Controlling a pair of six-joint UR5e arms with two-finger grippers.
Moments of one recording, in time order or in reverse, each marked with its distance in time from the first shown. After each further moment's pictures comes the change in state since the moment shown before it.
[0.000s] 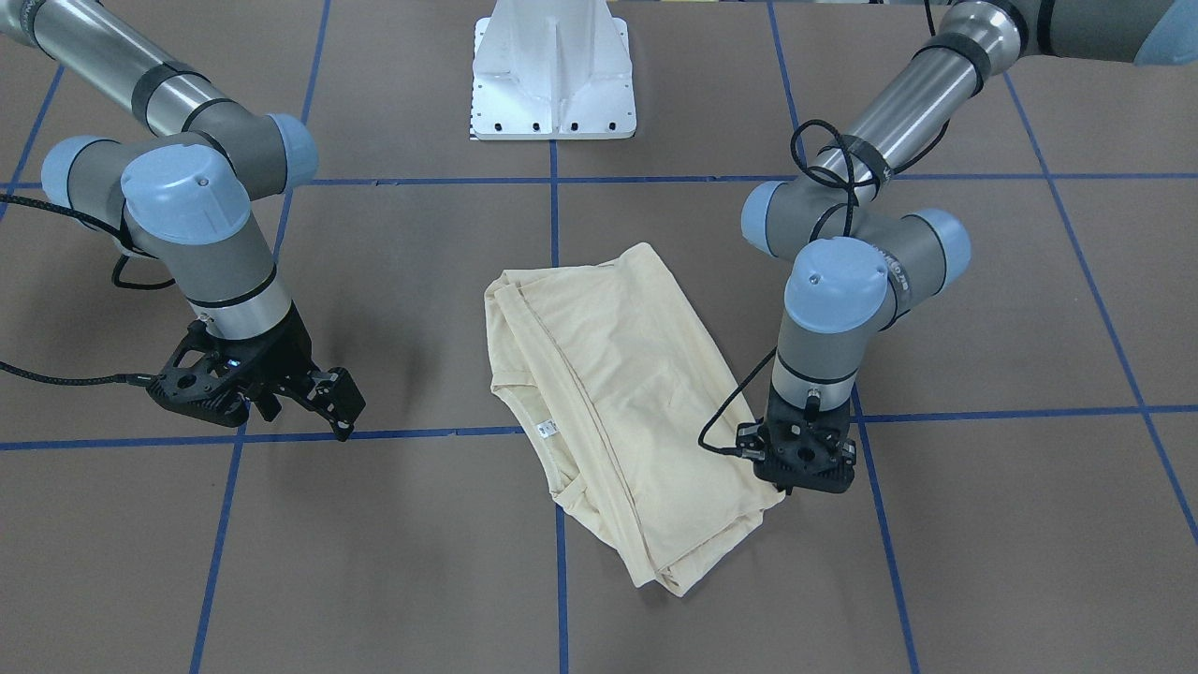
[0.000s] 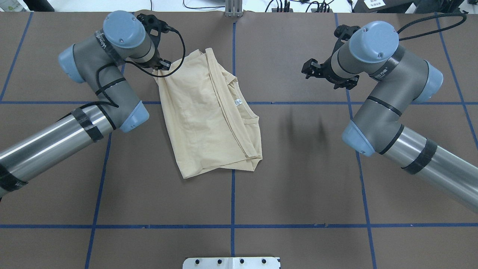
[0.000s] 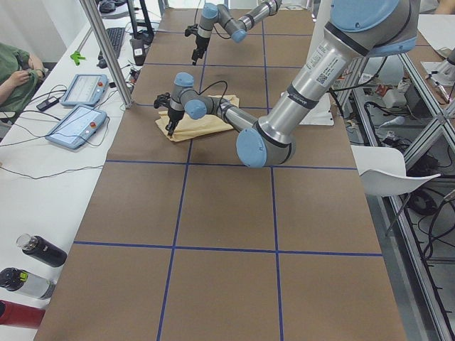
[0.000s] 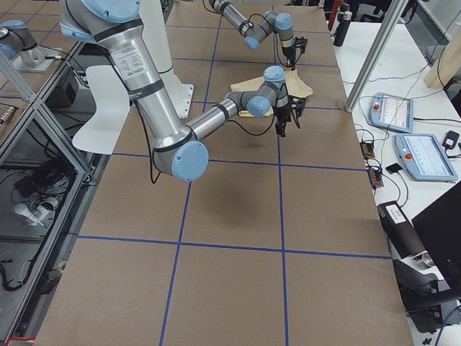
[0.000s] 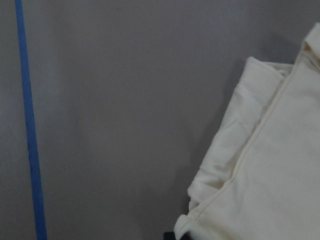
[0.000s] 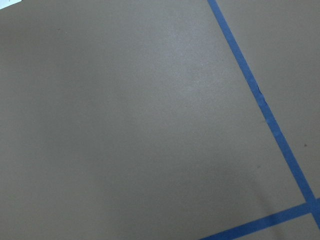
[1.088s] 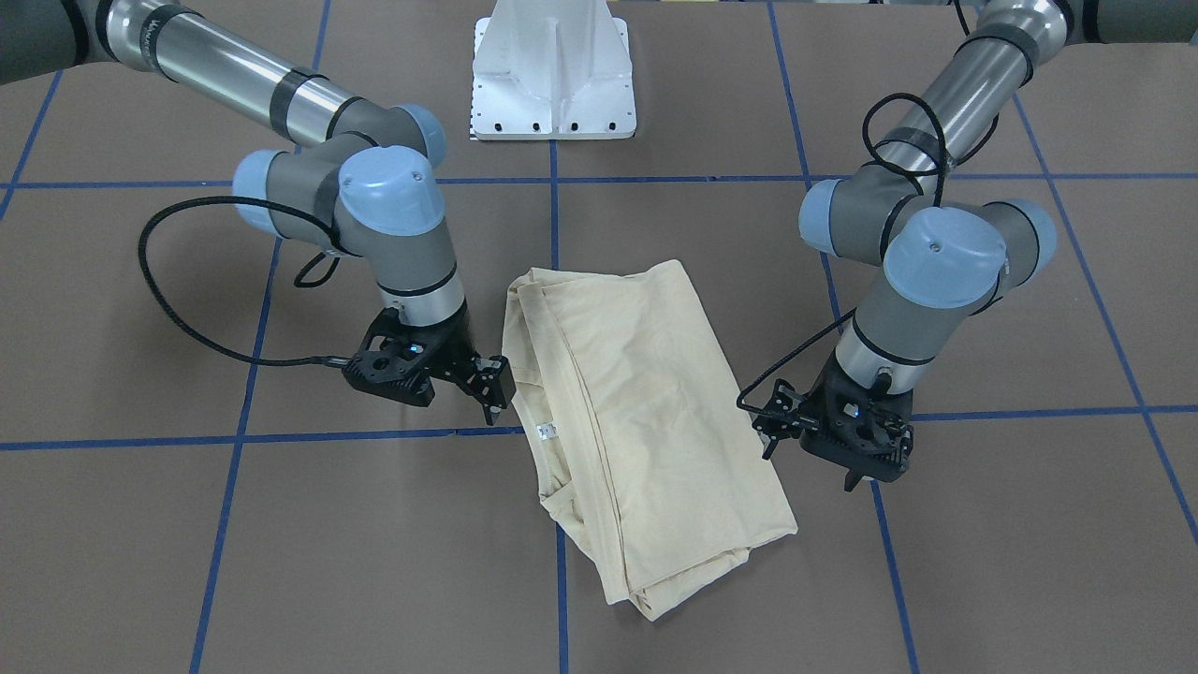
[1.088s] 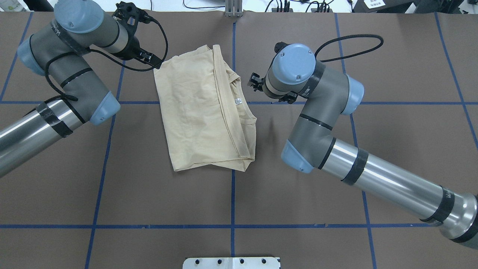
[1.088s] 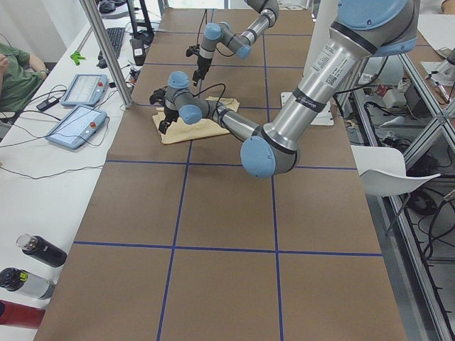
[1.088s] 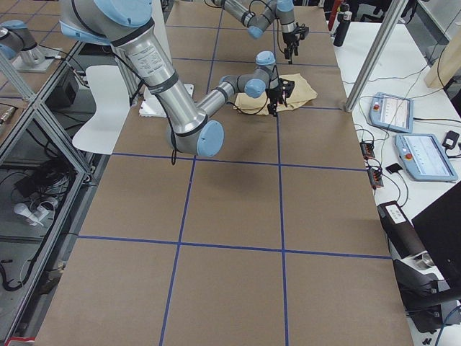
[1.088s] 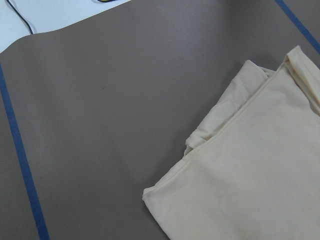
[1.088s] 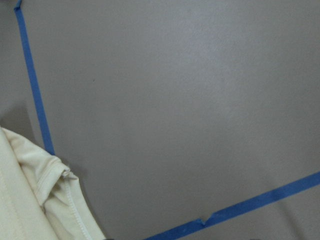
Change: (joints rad) left arm -0.075 0.134 -0.157 -0.111 -0.191 0.123; right arm -0.187 0.236 -0.171 -0.009 -0.129 0.178
